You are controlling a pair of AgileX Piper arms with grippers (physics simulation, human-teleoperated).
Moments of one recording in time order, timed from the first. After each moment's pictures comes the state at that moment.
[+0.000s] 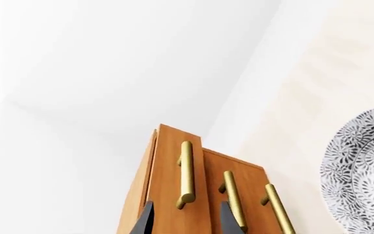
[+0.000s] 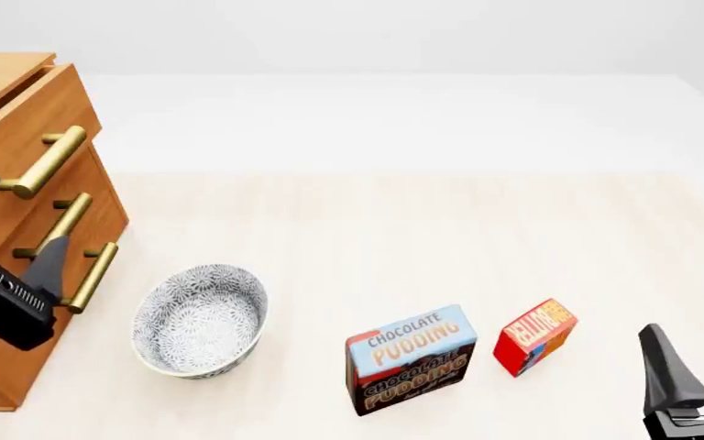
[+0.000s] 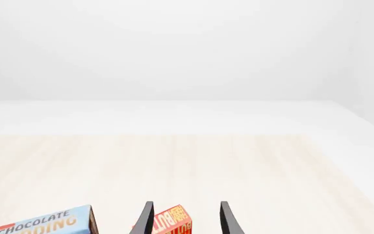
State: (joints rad) left arm -0.01 0.63 -0.36 -0.17 1.17; right arm 0.00 0.01 0.00 0.00 0.00
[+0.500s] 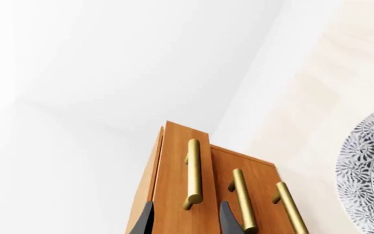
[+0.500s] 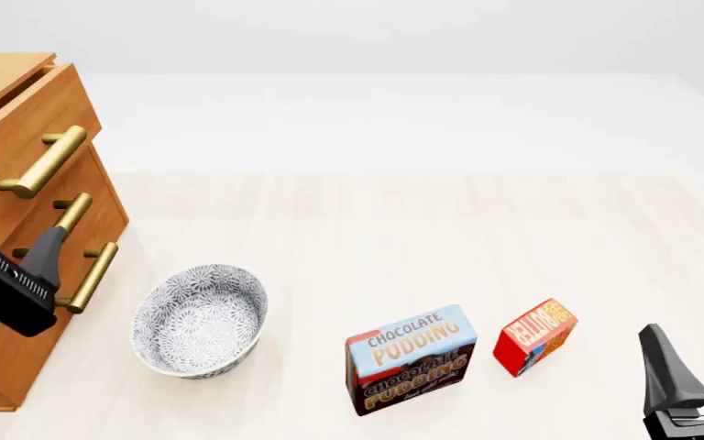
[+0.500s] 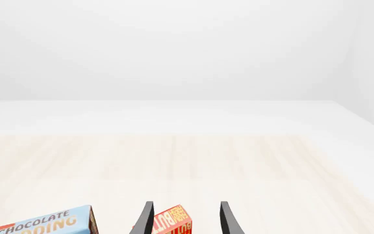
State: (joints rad) left arm 0.03 0.69 -0.37 -0.23 1.21; right arm 0.00 0.01 0.00 0.00 0.00
